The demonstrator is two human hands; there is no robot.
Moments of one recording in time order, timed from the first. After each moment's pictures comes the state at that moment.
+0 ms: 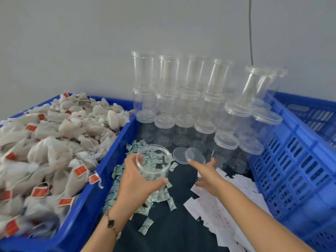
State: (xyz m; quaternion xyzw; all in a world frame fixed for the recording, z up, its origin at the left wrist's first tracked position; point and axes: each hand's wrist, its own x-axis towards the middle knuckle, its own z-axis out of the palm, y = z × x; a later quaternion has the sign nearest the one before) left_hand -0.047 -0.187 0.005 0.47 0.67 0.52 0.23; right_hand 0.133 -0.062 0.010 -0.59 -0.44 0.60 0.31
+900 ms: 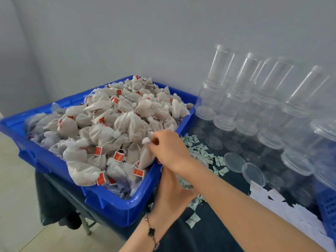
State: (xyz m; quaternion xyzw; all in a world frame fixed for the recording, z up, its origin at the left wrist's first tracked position) left_hand -0.066 -0.235 -0.021 0.42 0.74 0.50 0.17; right_hand -0.082 -0.180 0.080 -0.28 -0.93 0.20 0.13
